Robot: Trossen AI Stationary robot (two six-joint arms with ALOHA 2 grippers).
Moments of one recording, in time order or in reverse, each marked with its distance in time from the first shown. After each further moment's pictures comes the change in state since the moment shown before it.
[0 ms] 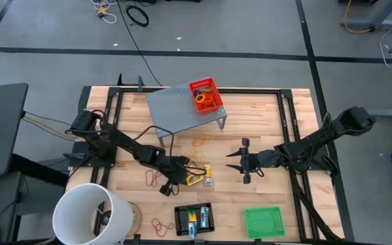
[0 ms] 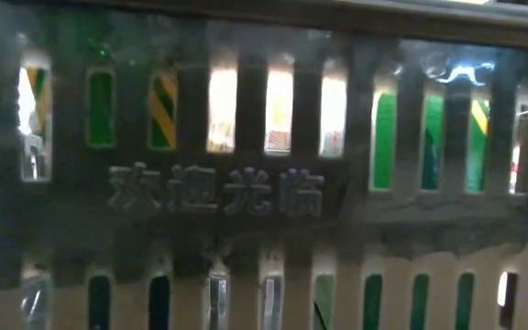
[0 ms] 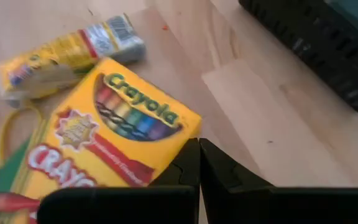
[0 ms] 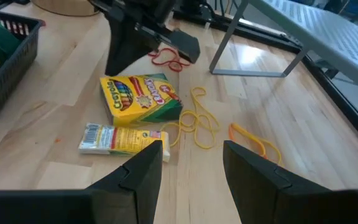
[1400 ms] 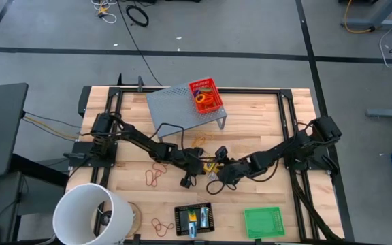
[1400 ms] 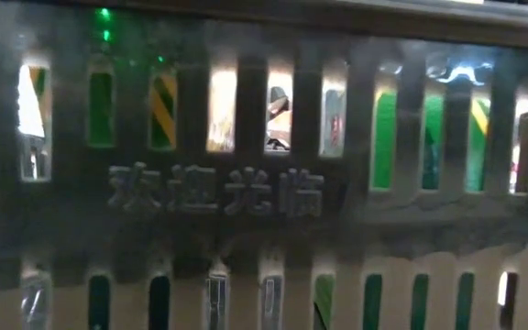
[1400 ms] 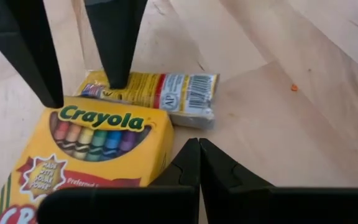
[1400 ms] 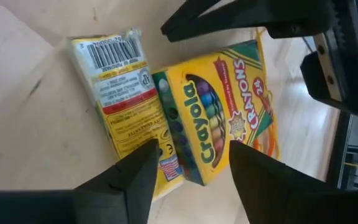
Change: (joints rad) left arm 0.106 0.212 0.150 0.213 -0.079 0.069; right arm -0.030 0.504 0.429 -0.461 0.089 -0.481
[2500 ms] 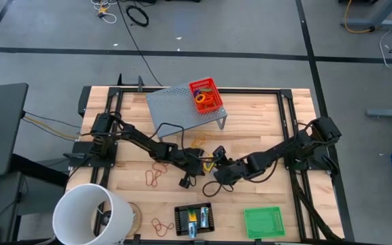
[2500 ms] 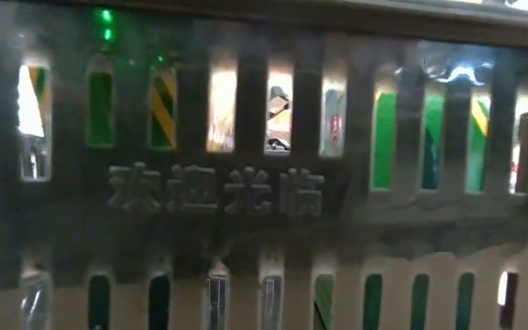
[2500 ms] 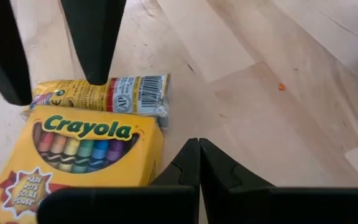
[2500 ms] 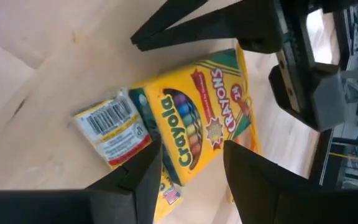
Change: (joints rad) left arm 0.000 -0.001 0.000 -0.006 0.044 0.012; right arm 0.018 0.006 0.114 -0.138 0.038 0.024
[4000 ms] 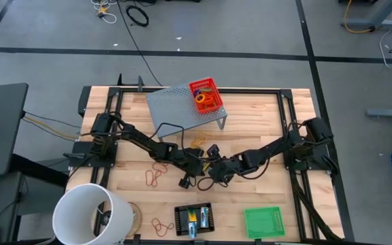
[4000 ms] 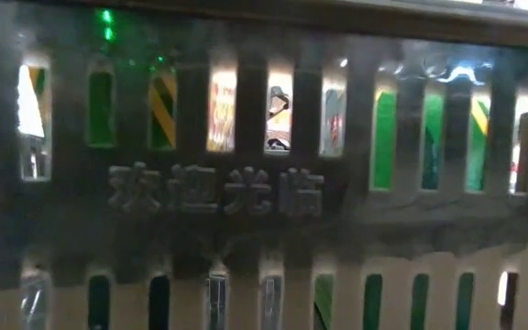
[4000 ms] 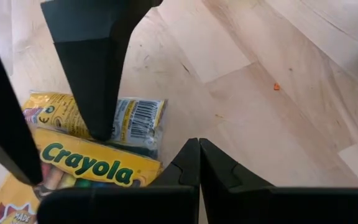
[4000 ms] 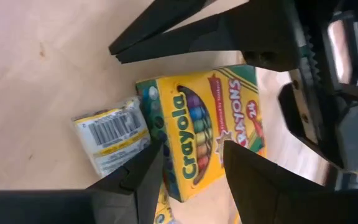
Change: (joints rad) left arm 0.000 0.000 0.000 -0.002 0.012 0.004; right arm -0.075 0.077 0.017 0.122 -0.094 -0.093
